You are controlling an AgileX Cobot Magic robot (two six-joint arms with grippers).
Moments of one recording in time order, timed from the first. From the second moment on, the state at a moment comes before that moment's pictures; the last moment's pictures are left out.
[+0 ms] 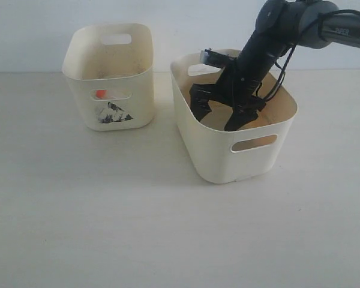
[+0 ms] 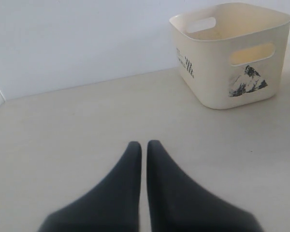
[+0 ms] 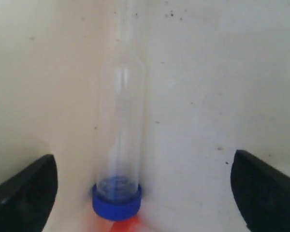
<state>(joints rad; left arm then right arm) -0.04 0.00 0.00 0.21 0.27 -0.02 0.18 2.38 -1.98 0.52 1.22 -0.26</state>
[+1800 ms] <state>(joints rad) -0.04 0.00 0.00 0.21 0.27 -0.02 0.30 2.02 -1.97 0.45 1.08 -0.39</state>
